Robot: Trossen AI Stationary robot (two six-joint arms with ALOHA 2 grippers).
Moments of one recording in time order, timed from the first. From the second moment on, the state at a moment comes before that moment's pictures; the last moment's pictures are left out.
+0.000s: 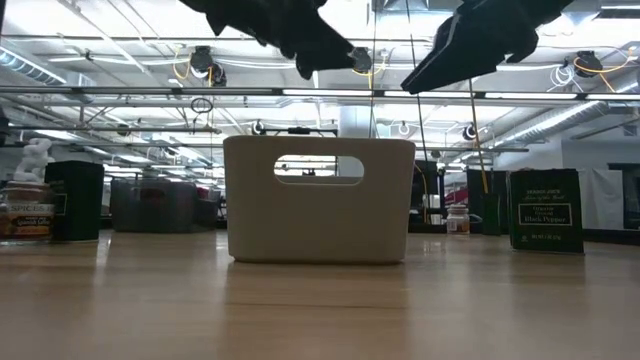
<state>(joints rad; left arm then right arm) 0.22 1.57 1.25 -0.15 0.39 0.18 0.34 1.31 0.83 -0.19 0.62 -0.02</state>
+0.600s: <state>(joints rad) -0.09 1.57 1.23 -0.22 0.32 0.11 0.33 1.31 0.83 -0.14 0.62 -0.01</state>
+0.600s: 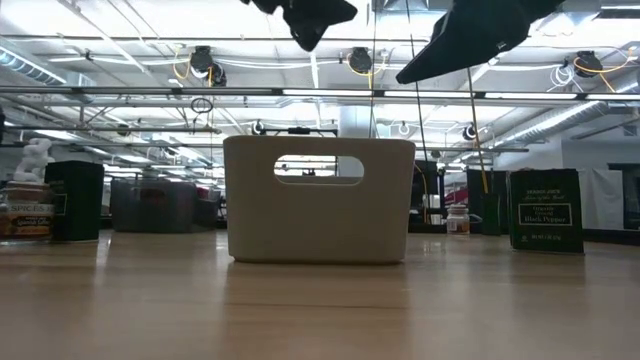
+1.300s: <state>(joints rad) -0.27 1.55 1.23 -0.20 -0.03 0.06 0.34 1.31 0.83 -0.18 0.62 0.04</state>
